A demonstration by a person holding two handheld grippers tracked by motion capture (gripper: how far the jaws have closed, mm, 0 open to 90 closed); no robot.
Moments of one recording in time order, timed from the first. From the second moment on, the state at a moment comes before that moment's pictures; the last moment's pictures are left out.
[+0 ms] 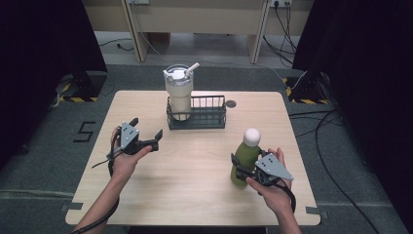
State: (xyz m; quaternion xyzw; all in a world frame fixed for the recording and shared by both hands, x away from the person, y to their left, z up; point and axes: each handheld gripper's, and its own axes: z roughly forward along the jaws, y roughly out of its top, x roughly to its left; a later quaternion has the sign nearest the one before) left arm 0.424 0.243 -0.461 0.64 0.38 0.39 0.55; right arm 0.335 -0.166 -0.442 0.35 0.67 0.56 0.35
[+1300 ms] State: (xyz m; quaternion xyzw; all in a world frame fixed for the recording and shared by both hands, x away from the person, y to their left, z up) left arm 0.425 0.250 -0.464 0.63 0.39 0.39 0.54; right arm 0.395 -0.151 -0.396 0.35 0.64 0.58 0.38
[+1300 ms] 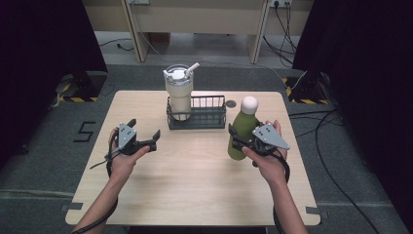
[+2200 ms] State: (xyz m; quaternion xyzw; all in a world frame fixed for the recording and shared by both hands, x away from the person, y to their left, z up) left arm 0.424 0.250 -0.465 0.63 0.39 0.39 0.55; right arm 0.440 -0.133 -0.372 0.35 0.62 0.58 0.38
